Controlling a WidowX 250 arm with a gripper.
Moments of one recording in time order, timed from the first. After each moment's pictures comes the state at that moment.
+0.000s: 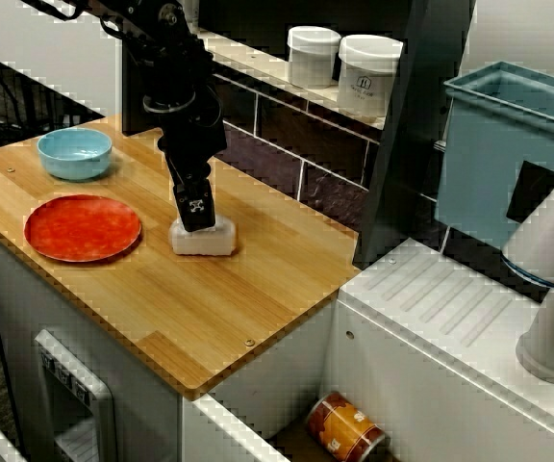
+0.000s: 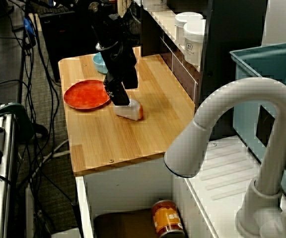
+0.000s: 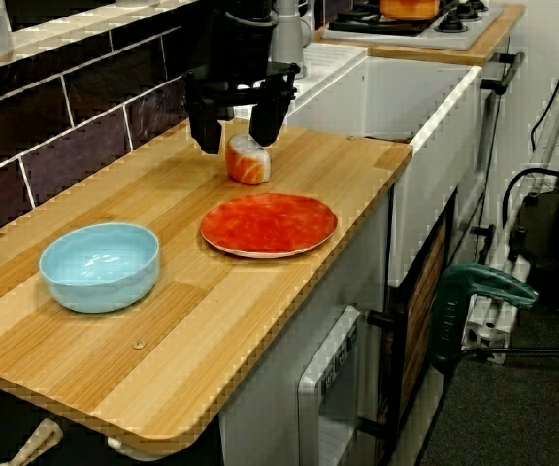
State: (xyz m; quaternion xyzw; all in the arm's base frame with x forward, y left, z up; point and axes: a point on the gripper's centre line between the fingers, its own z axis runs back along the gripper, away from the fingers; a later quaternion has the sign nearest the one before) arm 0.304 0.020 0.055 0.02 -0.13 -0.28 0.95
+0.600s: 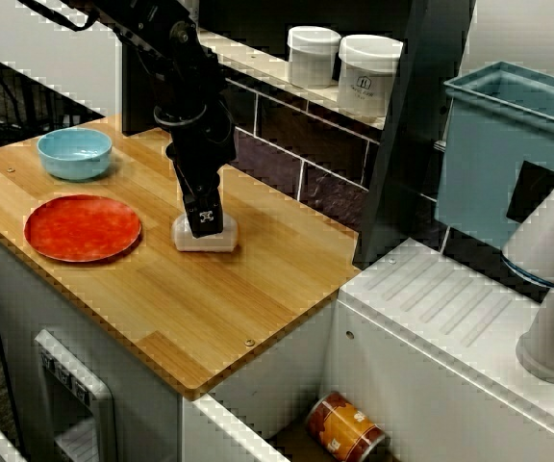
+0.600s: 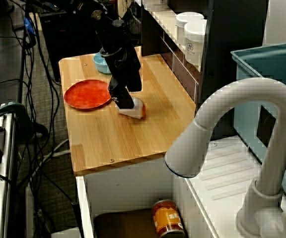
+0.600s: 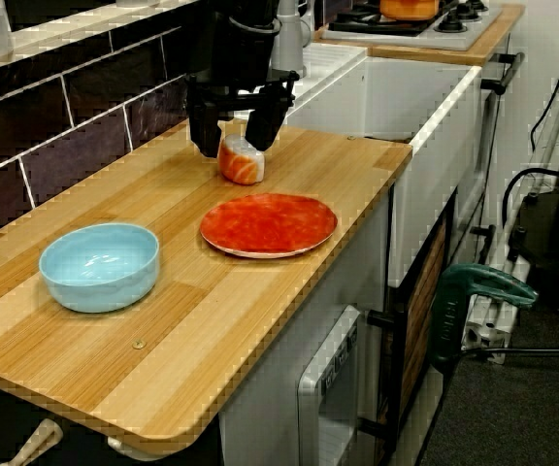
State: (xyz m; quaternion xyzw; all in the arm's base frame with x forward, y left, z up) arm 0.308 0.015 0.049 0.04 -0.13 -0.28 0.95
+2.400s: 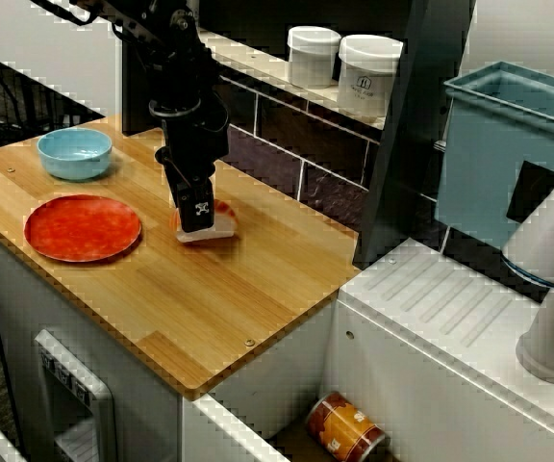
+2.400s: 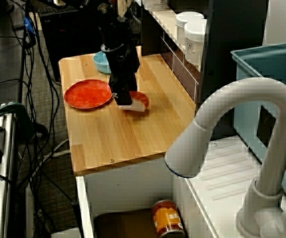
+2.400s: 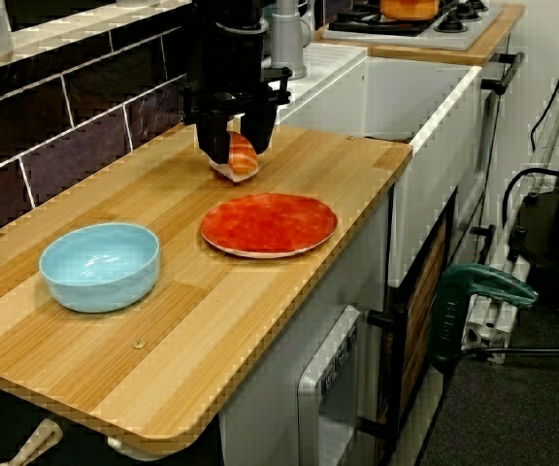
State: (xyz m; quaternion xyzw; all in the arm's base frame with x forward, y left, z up) arm 0.306 0.022 0.048 0.00 -0.09 -0.24 0.97
